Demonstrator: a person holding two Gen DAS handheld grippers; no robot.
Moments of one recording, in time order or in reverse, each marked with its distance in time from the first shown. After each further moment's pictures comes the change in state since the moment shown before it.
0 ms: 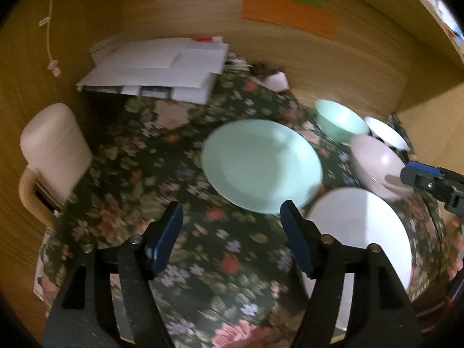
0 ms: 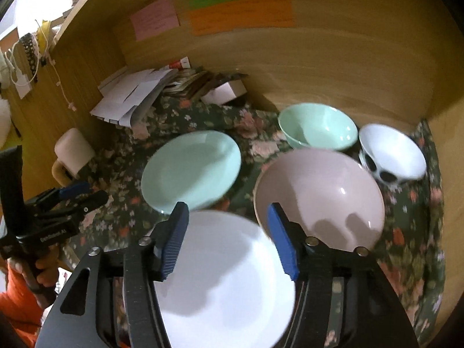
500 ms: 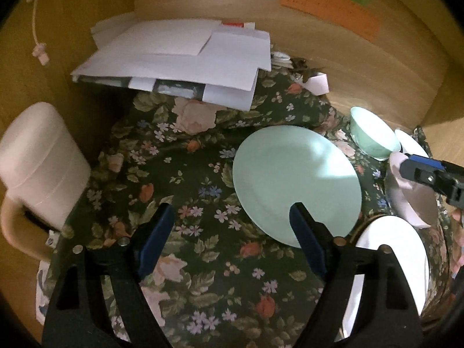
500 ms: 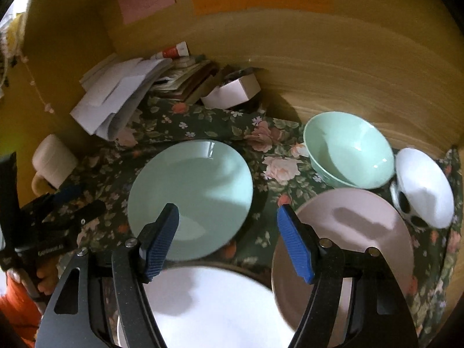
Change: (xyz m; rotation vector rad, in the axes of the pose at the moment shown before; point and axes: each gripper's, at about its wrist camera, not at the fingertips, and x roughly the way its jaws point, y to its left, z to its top) left arm 0.054 0.033 0.027 -0.050 0.069 0.019; right arm 0.075 0.005 0.053 -0.029 0.123 0.007
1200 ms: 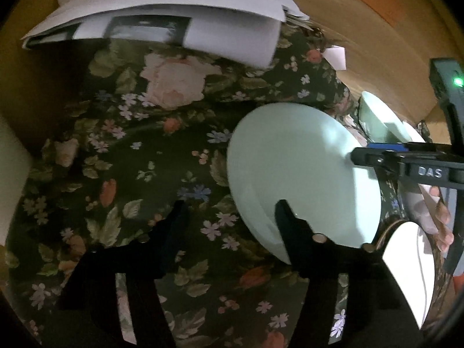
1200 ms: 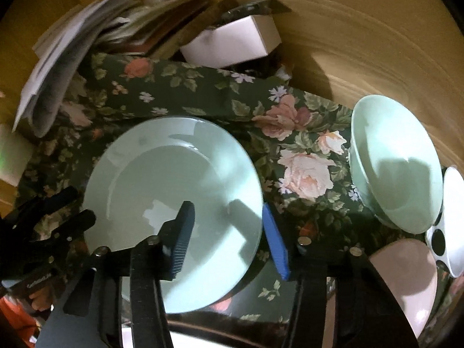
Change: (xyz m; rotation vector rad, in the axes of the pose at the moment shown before) left arm 0.065 0.003 0.005 -0.016 0.110 -0.087; right arm 0.092 0.001 0.030 -0.052 0.237 -0.048
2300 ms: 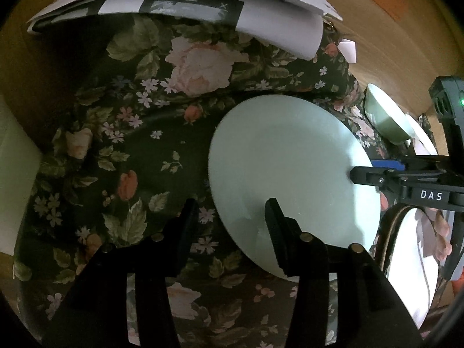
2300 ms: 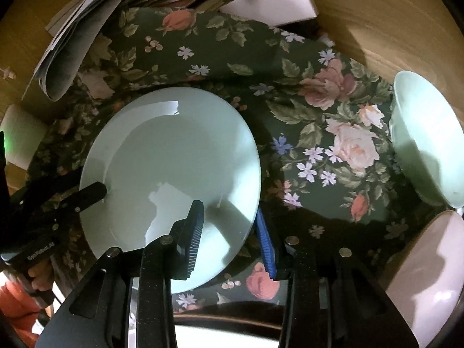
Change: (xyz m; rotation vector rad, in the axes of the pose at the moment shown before) left arm -0.006 0.032 -0.008 0.014 0.040 -0.011; right arm 0.017 0.018 -0.004 -0.005 0.048 0.100
